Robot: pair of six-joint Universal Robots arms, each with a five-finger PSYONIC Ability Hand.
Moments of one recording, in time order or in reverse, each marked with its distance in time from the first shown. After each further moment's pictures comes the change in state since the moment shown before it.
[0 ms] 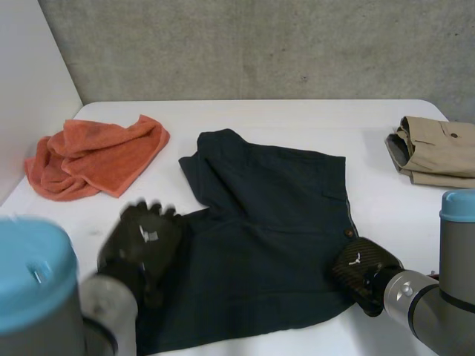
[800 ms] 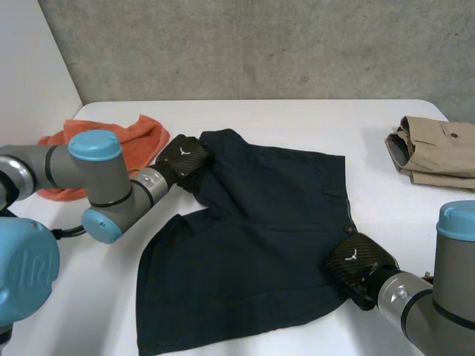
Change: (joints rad) left arm 0.362 -0.902 0.884 0.205 0.703 0.061; right arm 0.012 0.007 0.049 -0.140 -0.001 0.056; left_hand 0.377 0.372 0.366 0.377 0.383; right_hand 0.010 -0.001 0.000 0.000 0.000
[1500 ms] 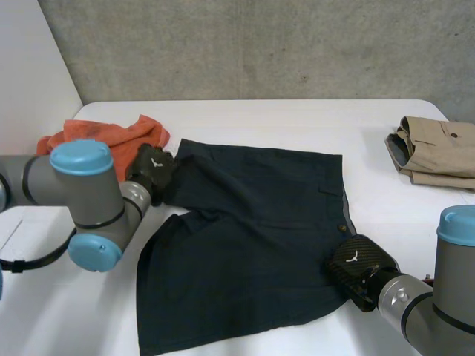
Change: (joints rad) left arm -0.033 0.274 -0.375 0.065 -0.396 0.218; right arm -0.006 0.002 0.021 -0.028 0.001 0.000; left_hand -0.034 -0.042 -0.039 -0.049 -0.056; right_hand 0.000 0.000 0.000 0.000 0.000
